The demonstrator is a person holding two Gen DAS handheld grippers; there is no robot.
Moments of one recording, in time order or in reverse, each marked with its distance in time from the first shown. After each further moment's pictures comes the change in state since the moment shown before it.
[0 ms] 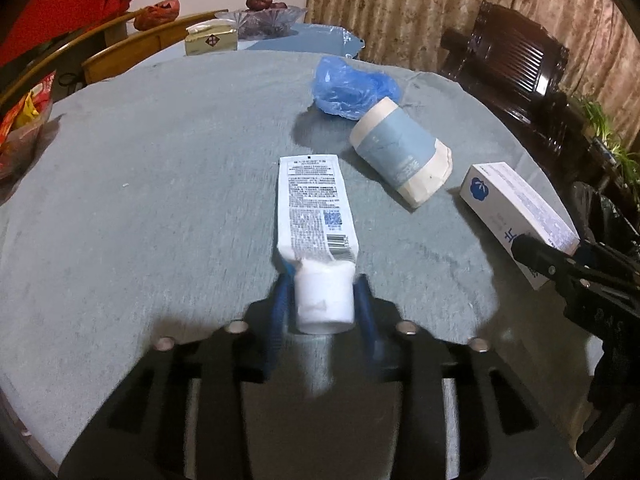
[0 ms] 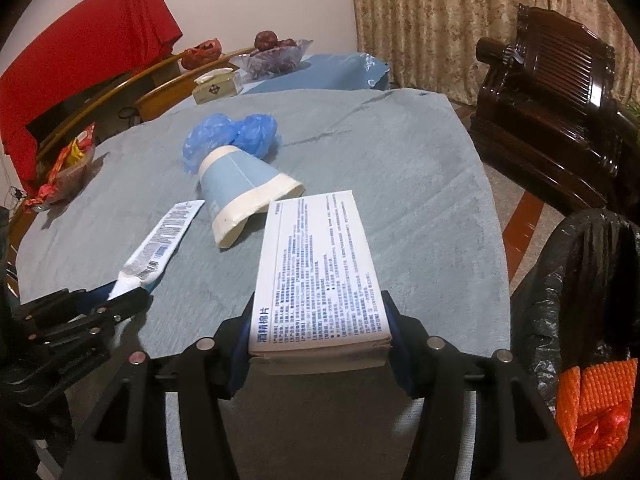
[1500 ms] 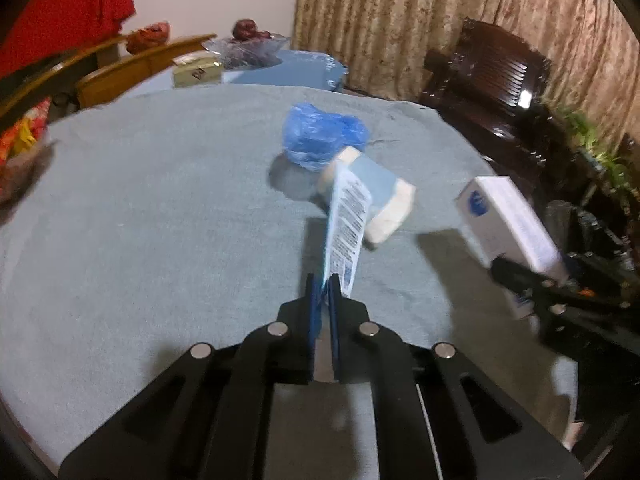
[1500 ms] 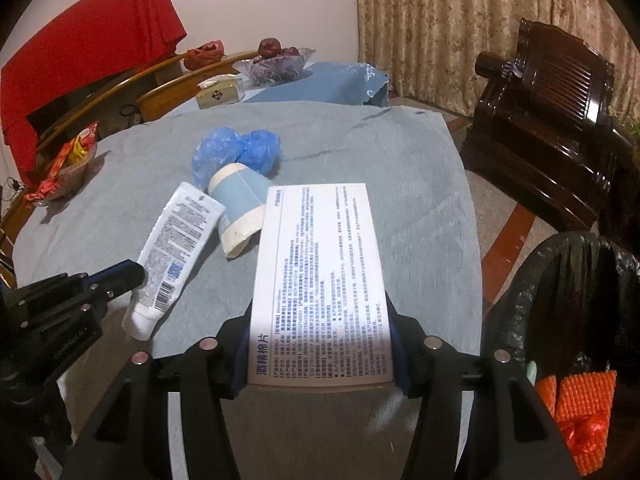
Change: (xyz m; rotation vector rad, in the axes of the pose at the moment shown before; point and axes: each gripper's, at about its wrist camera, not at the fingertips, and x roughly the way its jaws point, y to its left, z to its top) left arm -0.022 -0.016 0.016 0.023 -0.073 -0.074; right arm -0.018 0.004 0.009 -0.032 -0.014 -0.026
